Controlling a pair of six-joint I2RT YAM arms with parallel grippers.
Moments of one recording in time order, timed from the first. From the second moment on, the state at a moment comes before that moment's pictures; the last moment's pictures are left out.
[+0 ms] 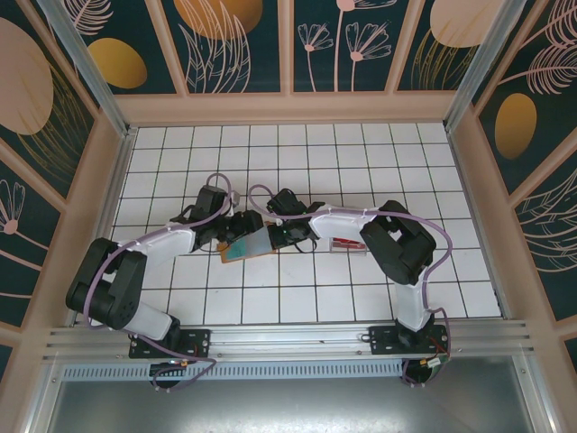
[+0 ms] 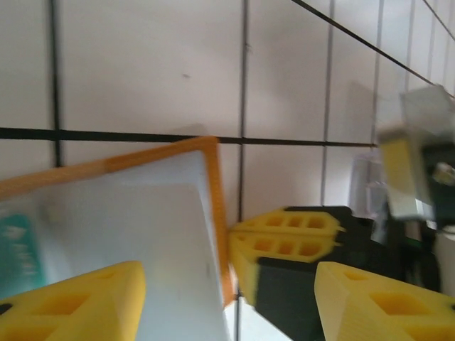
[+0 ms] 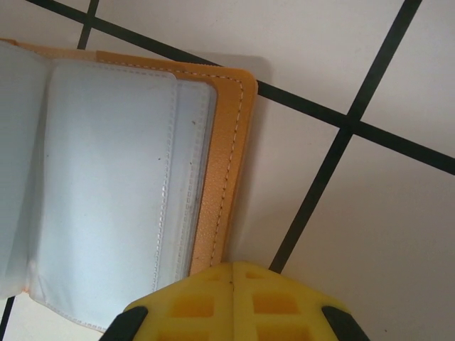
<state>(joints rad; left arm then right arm) -0.42 1.50 0.70 -0.04 0.47 -0.77 0.86 1.96 1.20 -0.32 -0.13 0.47</state>
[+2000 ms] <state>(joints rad) -0.32 1.41 0.58 -0.24 0.12 -0.78 0.86 2.23 1.57 -0.37 -0.55 0.54</state>
